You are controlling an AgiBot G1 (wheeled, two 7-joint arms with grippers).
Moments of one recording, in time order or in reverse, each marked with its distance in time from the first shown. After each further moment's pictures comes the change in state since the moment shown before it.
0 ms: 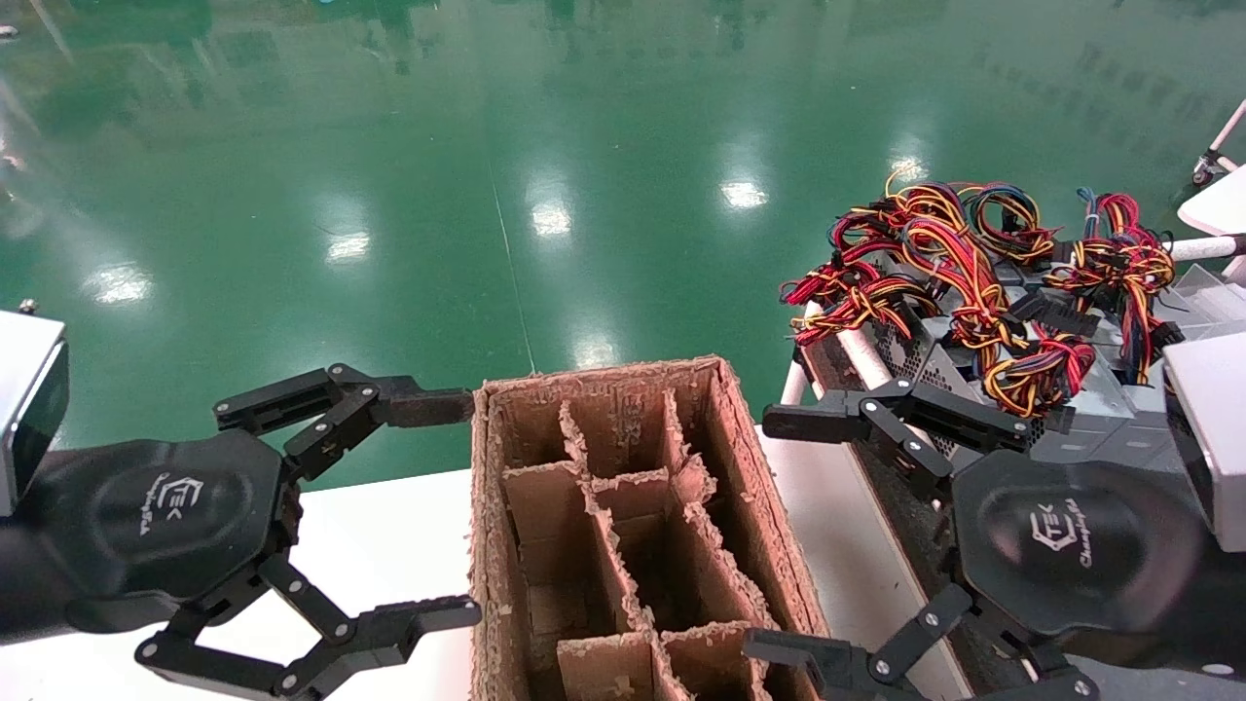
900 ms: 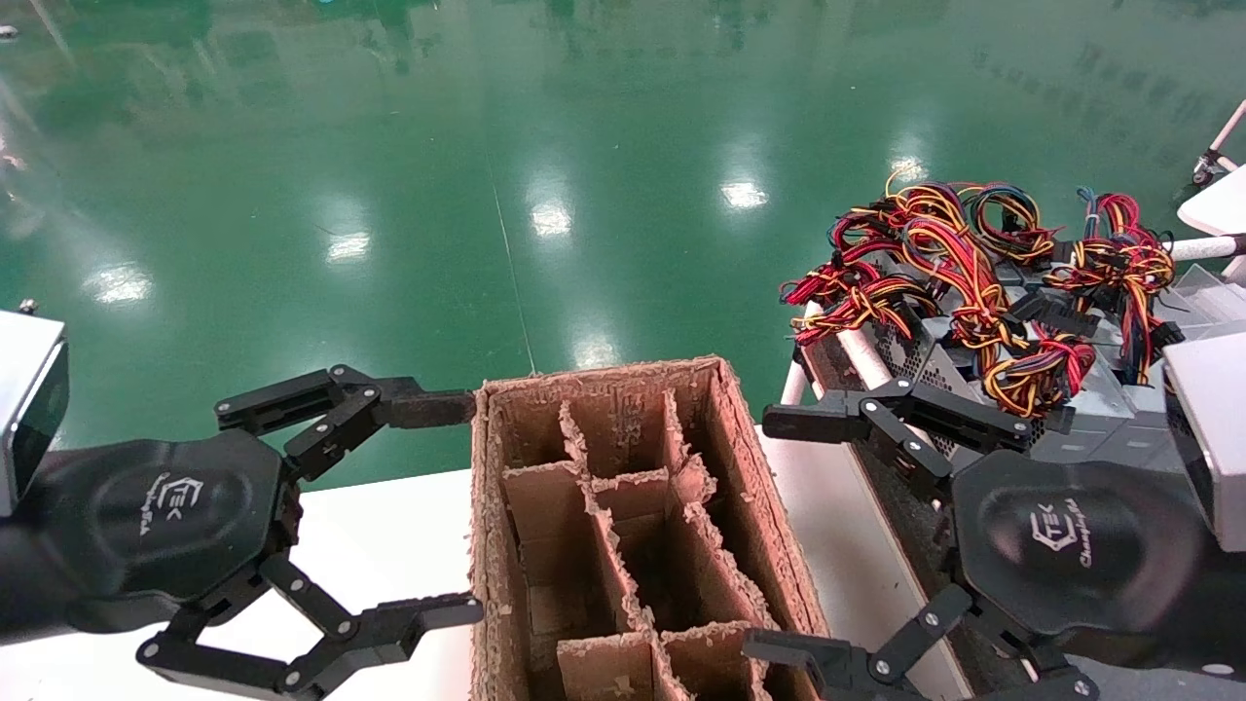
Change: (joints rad) left arm 0.000 0.000 0.000 0.000 0.000 0.000 0.000; right arm 0.000 0.000 0.000 0.000 0.000 0.000 0.000
